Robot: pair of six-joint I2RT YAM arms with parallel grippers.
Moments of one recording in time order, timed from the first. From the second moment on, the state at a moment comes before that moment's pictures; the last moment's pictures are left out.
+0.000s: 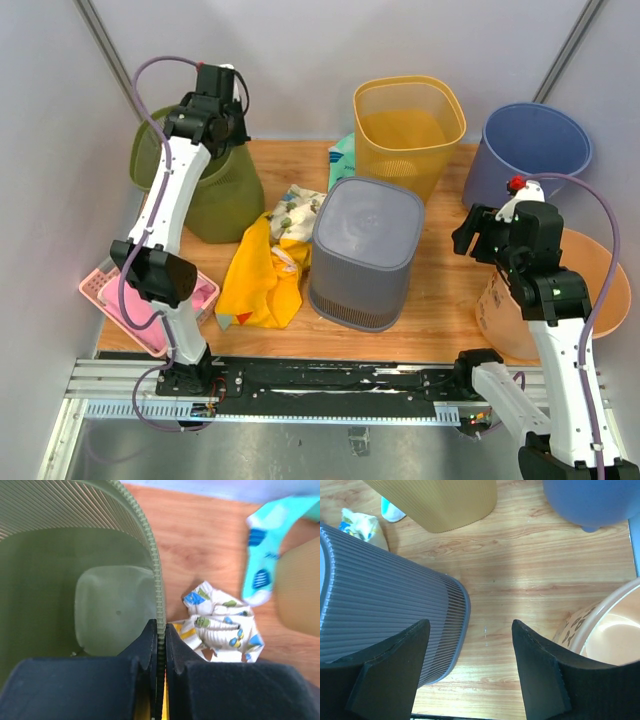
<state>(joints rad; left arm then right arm) -0.24 1.85 2.13 -0.96 -0.24 -0.27 0.11 0.77 1.12 -0.88 0.03 0.26</state>
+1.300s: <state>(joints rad) 0.12 1.61 1.36 0.02 0.47 -0.87 0.11 0.70 1.07 -0.93 0.05 0.28</state>
